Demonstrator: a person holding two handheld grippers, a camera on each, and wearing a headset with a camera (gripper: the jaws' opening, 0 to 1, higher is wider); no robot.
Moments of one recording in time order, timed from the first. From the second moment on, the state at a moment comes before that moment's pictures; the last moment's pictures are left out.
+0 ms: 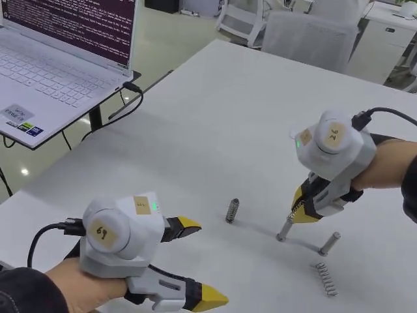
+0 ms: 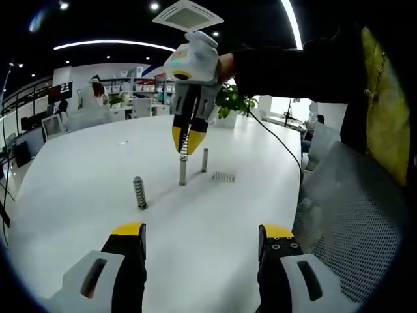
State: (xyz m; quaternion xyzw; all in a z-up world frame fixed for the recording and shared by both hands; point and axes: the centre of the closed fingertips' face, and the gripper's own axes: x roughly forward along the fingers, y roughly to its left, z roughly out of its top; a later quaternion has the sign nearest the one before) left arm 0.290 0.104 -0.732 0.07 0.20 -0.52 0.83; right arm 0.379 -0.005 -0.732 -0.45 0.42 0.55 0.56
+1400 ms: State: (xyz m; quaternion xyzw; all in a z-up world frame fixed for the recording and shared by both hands) left arm 0.292 0.104 -0.735 0.07 0.21 -0.52 0.83; right arm 0.374 -0.004 -0.785 -0.44 0.45 0.55 0.55
